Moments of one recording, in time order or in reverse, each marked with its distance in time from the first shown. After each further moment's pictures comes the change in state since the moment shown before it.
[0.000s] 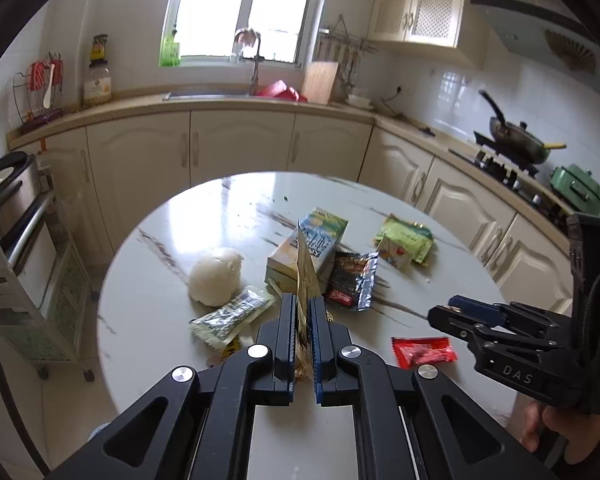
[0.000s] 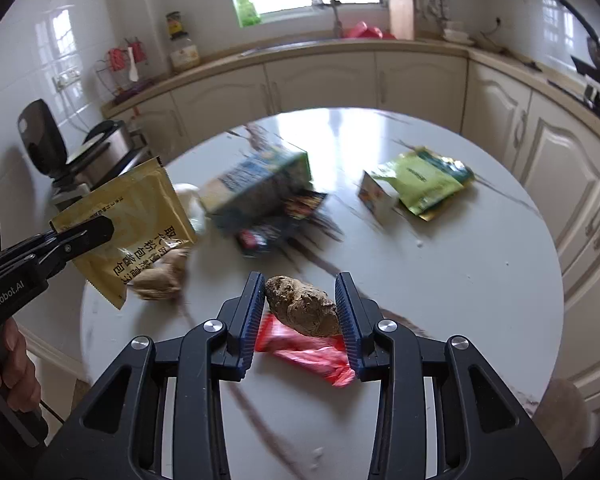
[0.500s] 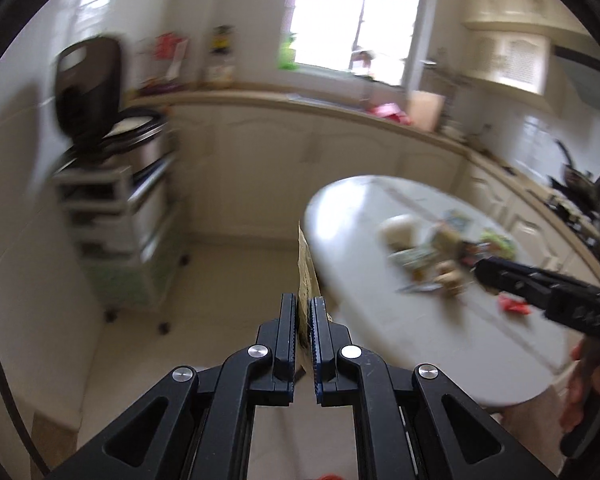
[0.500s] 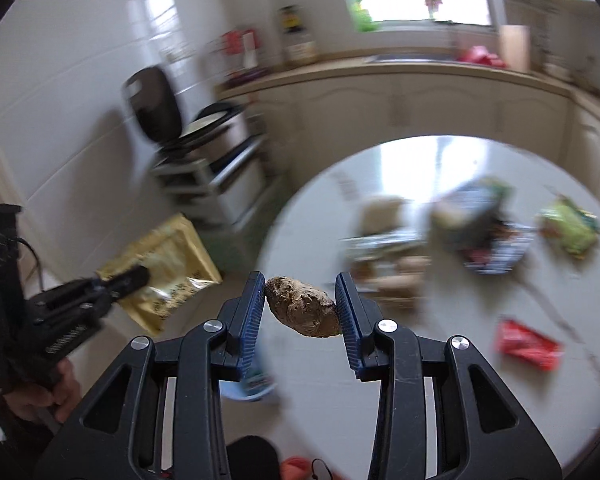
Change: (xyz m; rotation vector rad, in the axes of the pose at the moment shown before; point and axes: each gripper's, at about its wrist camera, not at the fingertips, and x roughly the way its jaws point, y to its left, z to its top) left arm -0.161 0.139 -0.120 -0.216 -0.034 0.294; right arm -0.010 0.175 -0.006 -0.192 0.004 0.309
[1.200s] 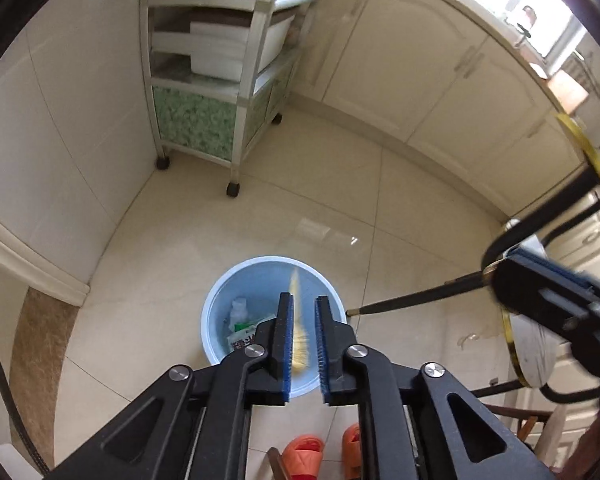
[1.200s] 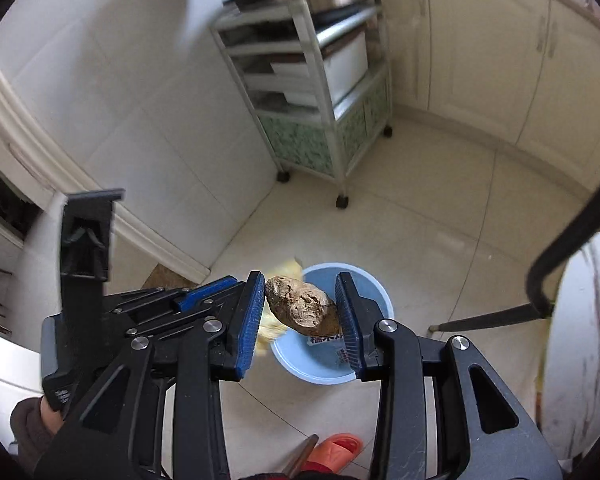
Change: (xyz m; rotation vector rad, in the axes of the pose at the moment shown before) left arm 0.137 0.197 -0.100 -0.335 0.400 0.139; right arm 0.285 0.151 -0.058 -0.143 0.388 0.160
